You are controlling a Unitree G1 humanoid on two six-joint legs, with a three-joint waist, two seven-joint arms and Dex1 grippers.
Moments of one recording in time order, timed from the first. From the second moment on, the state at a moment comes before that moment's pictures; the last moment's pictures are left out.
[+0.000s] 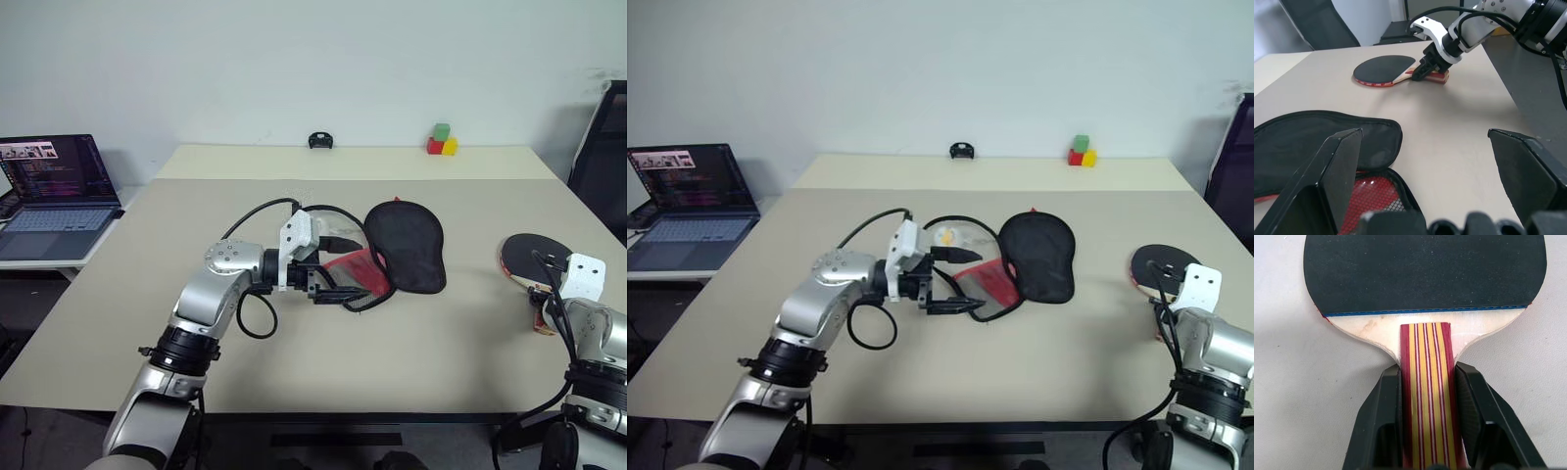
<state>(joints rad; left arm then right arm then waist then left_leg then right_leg) -0.67 0.47 -0.17 0.06 -0.34 0.30 -1.21 -0.50 -0.41 -0.57 0.09 0.15 1.13 0.00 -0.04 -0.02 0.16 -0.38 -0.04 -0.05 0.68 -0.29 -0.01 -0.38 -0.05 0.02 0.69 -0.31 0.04</state>
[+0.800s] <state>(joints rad) -0.61 0.57 -0.12 0.04 -0.35 0.32 -1.17 -0.71 -0.25 -0.48 -0.21 0.27 1.35 -0.03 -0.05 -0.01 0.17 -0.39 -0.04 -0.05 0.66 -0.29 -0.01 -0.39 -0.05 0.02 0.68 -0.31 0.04</state>
